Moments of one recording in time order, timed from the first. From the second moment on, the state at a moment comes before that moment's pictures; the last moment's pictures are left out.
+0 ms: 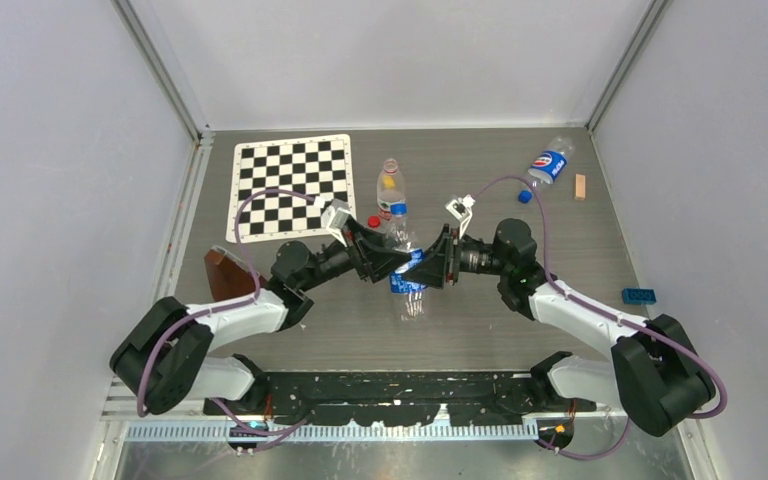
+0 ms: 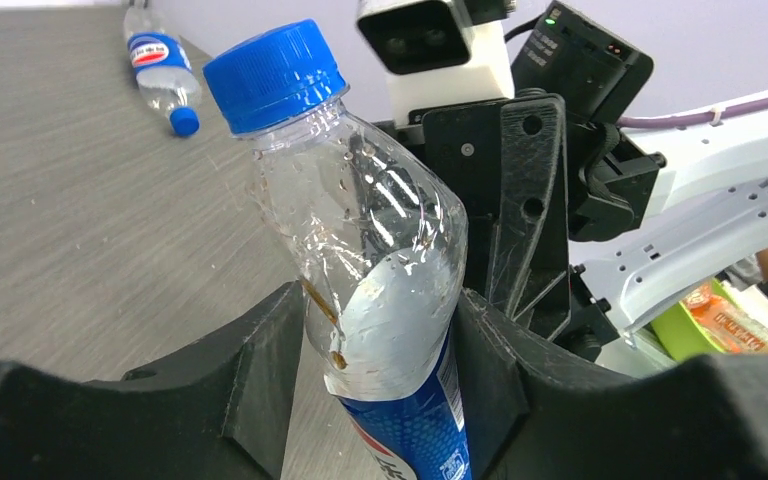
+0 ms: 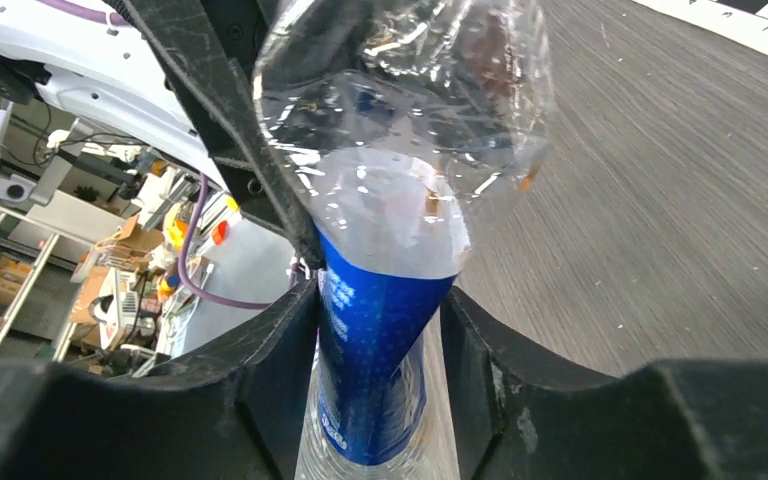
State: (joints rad) left arm -0.68 1.32 0.46 1.08 0.48 -0.62; right arm 0.50 1.19 0.49 0.65 -0.90 0.68
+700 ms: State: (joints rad) left arm -0.69 1.07 0.48 0.55 0.42 -0.28; right arm 0.50 1.12 0.53 0.38 -0.73 0.59
